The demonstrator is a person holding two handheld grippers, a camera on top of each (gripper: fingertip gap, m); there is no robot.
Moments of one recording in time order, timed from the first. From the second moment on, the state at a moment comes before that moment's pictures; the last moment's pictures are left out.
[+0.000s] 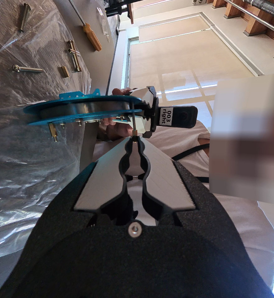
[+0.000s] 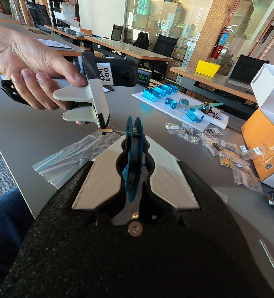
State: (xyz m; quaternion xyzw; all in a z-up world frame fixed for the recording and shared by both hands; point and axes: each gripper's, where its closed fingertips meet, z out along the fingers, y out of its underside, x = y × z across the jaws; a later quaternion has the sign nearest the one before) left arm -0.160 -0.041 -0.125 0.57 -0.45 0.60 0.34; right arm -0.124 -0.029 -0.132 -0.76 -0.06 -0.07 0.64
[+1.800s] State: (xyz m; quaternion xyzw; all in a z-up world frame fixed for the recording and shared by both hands) left arm -0.158 -0.017 -0.135 0.62 -0.51 0.58 0.12; right arm -0.121 -0.026 -0.132 -0.76 -0.05 -0.05 0.64
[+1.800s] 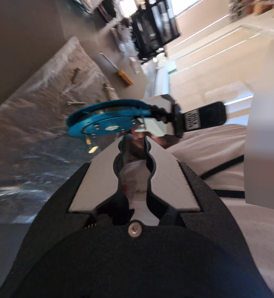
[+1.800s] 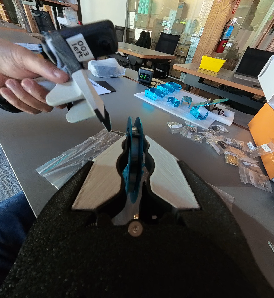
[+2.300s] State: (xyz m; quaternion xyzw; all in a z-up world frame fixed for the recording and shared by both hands) left arm -0.159 -0.036 -0.209 0.60 -0.65 0.38 -0.25; right arm -0.108 -0.023 -0.131 -0.77 -0.03 -0.03 0.64
